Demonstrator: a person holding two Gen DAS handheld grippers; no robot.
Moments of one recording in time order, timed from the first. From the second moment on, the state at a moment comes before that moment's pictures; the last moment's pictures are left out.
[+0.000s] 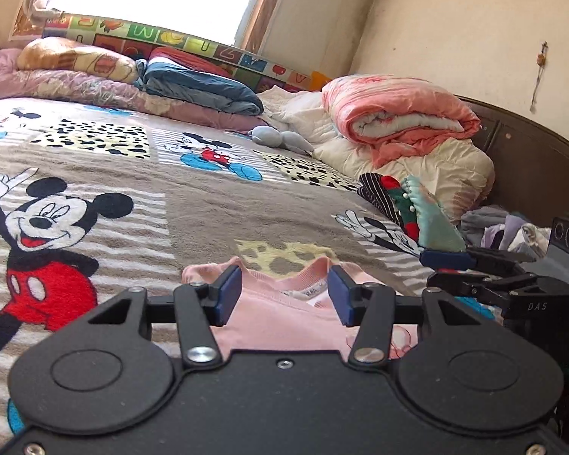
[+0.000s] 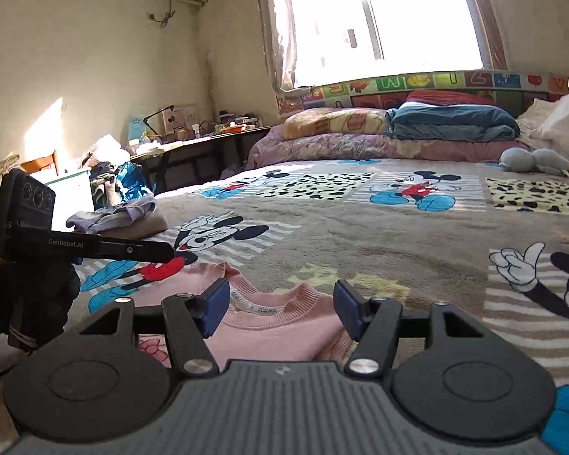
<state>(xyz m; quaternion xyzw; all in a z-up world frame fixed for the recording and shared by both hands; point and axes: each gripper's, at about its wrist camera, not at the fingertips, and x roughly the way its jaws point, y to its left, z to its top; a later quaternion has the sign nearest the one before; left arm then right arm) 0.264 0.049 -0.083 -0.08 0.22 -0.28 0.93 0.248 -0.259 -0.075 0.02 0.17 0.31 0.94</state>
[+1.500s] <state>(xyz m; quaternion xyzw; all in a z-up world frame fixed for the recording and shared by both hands) 0.339 0.031 -0.125 -0.03 0.30 -0.28 0.91 0.216 -0.193 -0.116 -0.09 0.26 0.29 0.92</state>
